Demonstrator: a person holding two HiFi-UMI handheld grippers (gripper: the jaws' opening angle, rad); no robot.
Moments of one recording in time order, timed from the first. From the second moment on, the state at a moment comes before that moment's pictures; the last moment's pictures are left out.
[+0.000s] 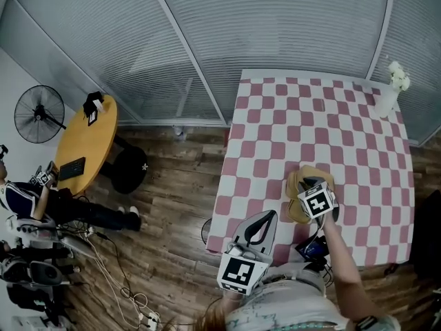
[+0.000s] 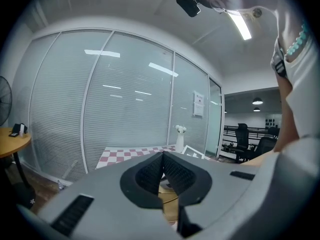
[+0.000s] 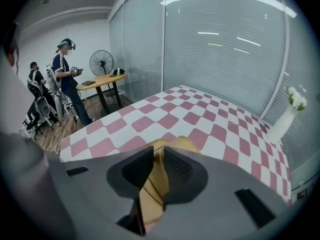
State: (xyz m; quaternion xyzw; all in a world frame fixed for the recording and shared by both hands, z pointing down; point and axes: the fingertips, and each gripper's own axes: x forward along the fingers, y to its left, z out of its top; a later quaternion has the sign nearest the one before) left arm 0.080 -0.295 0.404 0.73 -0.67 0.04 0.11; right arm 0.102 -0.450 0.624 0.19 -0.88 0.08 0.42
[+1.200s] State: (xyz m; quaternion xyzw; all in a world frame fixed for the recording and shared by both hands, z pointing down) left arm 0.087 -0.283 0.406 0.73 -0.68 0.02 0.12; right arm 0.112 -0.443 0.576 0.18 -0.92 0.09 0.35
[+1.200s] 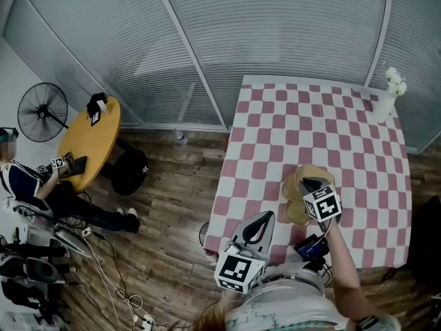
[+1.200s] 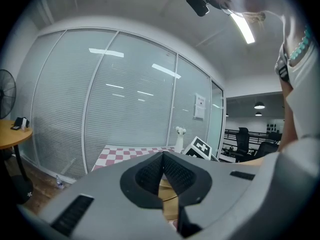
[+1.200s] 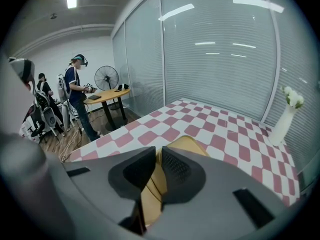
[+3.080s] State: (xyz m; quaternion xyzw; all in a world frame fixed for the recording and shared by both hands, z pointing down) left arm 0.036 -0.249 0.379 0.71 -0.70 -0.01 0.09; right arm 0.077 -0.363 0.399 0.15 -0.97 0.00 0.19
